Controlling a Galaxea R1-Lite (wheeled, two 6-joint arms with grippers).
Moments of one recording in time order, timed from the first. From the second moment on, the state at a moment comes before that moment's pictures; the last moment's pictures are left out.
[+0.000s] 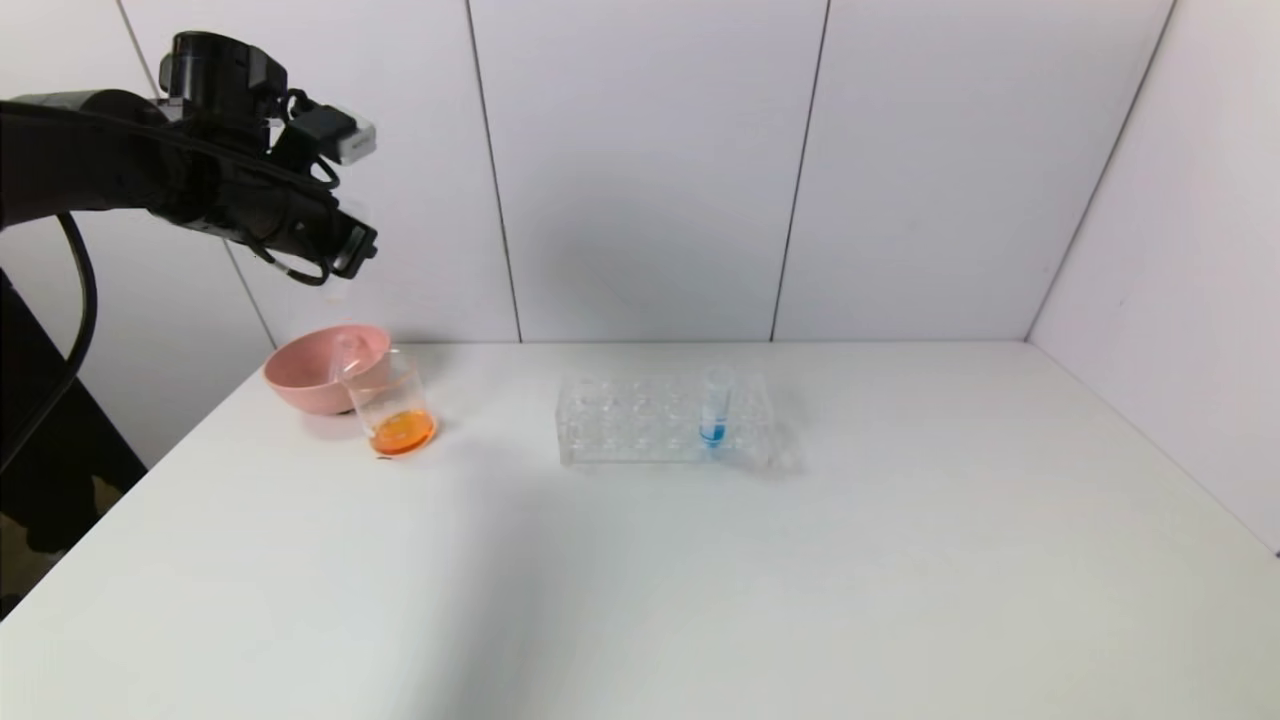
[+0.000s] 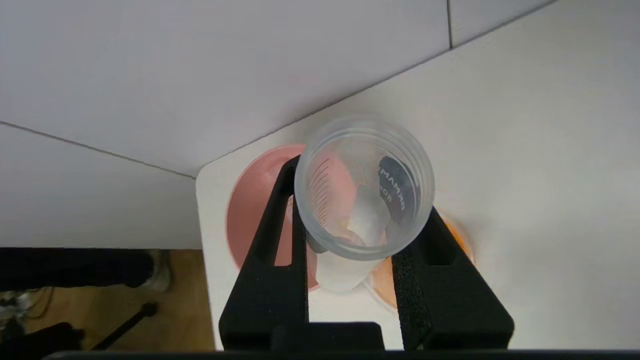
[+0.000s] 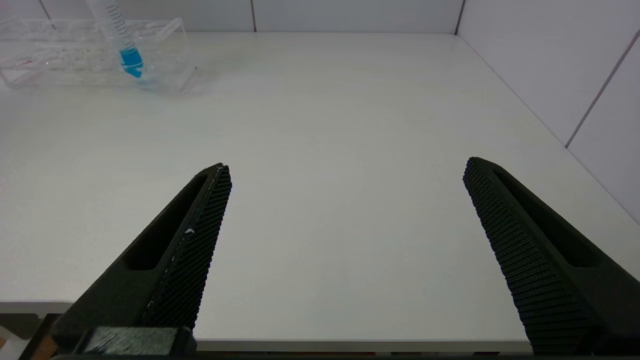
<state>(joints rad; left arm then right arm) -0.05 2.01 -1.96 0.39 0.01 0.42 0.00 0.00 0.00 0.00 0.00 0.00</state>
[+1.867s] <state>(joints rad) 0.08 2.02 -1.59 -0.35 -0.05 -0.01 0.00 0.00 0.00 0.00 0.00 0.00</state>
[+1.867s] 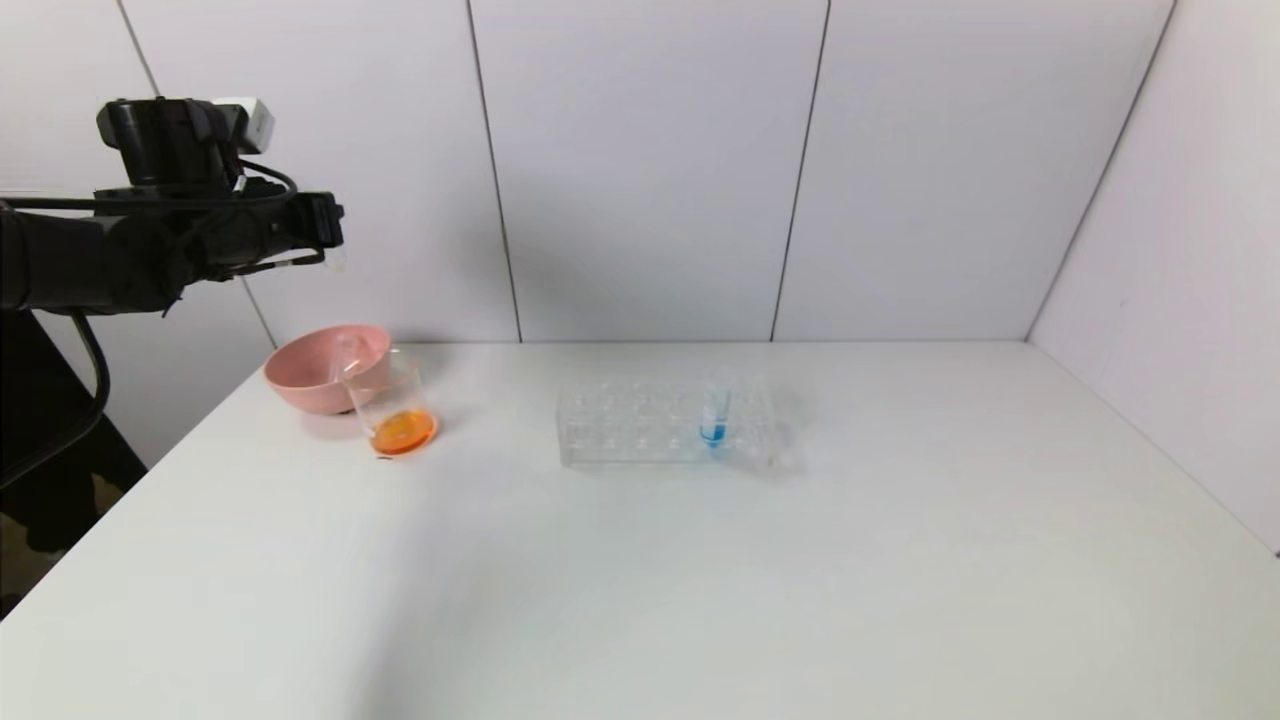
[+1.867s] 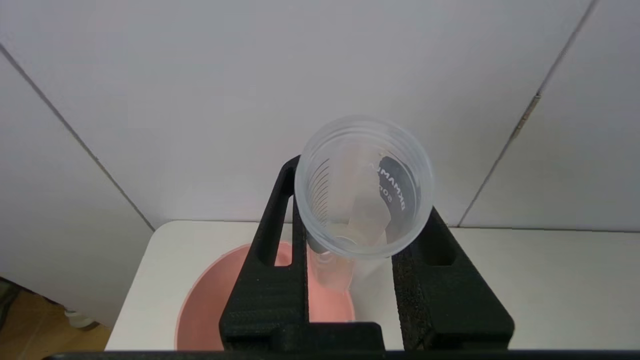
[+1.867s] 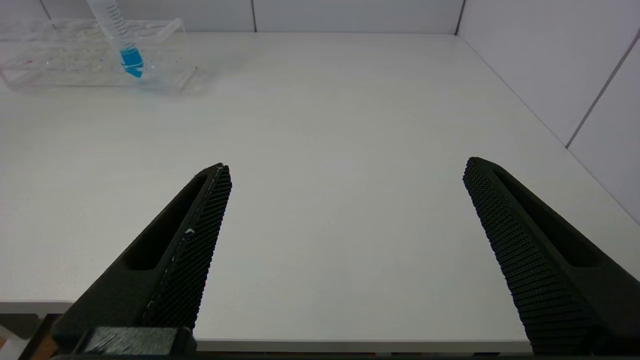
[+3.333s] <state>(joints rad) 0.14 2.21 -1.46 -0.53 -0.07 -0.02 0.00 0.00 0.00 0.00 0.00 0.00</state>
